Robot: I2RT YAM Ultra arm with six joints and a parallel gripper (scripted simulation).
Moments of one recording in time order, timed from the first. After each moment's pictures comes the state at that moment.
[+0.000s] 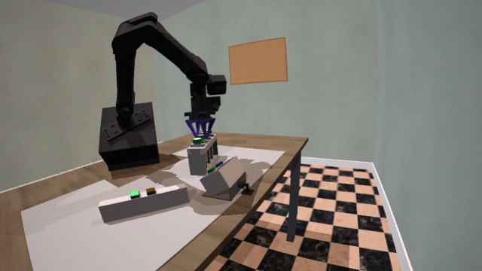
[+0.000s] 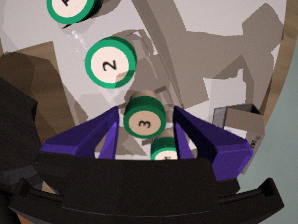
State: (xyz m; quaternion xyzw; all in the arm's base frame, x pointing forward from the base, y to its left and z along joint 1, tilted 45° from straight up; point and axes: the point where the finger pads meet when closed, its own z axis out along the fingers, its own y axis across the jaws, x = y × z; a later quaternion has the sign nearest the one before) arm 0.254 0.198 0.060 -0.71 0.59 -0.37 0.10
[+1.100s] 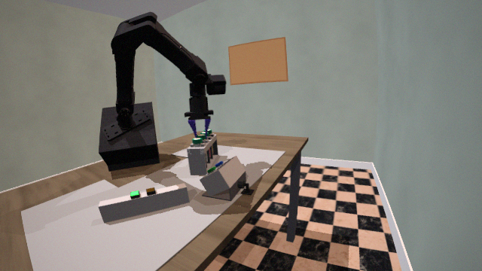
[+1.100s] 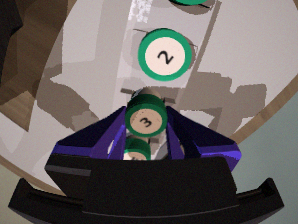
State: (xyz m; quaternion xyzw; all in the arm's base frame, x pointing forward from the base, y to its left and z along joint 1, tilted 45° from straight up) arm 0.253 0.196 0.060 -0.87 0.32 -0.38 -0.03
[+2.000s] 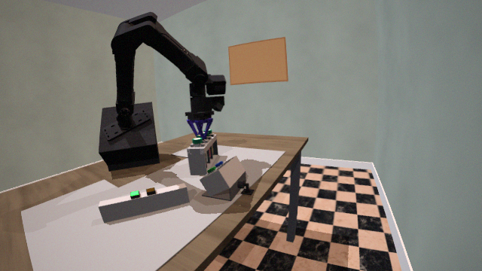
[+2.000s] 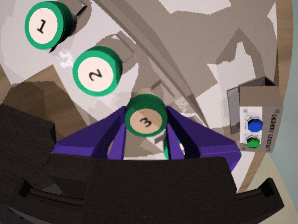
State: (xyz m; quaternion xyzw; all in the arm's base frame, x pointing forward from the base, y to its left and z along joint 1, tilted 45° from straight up) arm 0.253 0.196 0.060 -0.63 0.68 -0.36 0.15
